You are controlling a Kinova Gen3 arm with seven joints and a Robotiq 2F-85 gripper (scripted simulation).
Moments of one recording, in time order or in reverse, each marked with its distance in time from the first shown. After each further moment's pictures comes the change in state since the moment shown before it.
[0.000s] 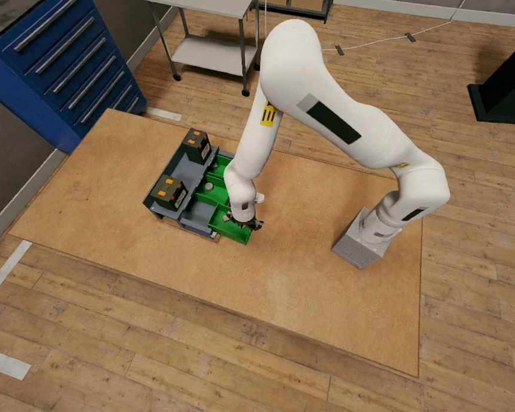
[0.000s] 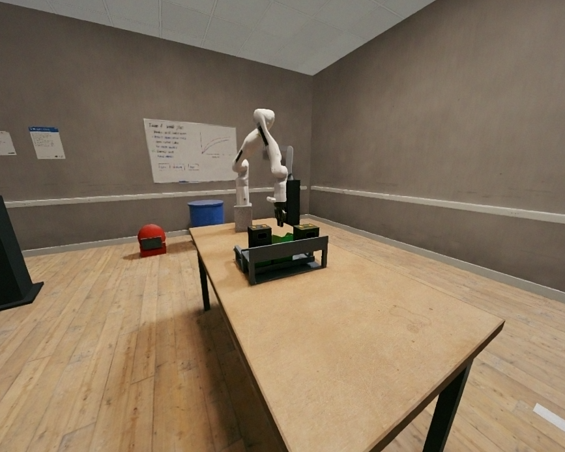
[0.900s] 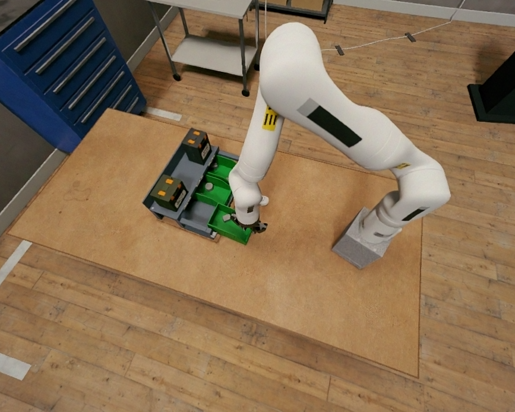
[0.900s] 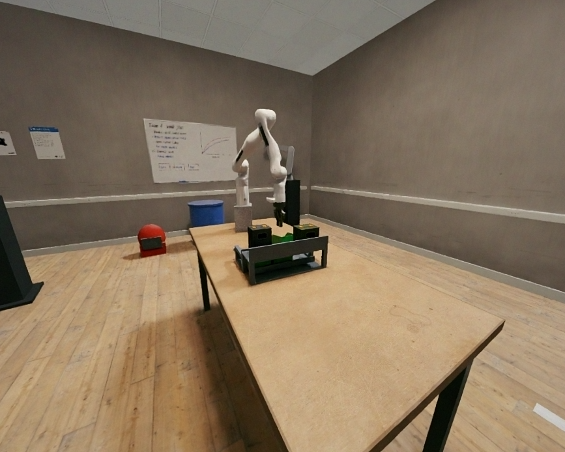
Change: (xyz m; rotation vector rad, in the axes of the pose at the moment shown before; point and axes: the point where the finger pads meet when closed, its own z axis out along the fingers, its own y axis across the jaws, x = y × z) arm -0.002 0.016 0.004 -0.001 0.000 0.000
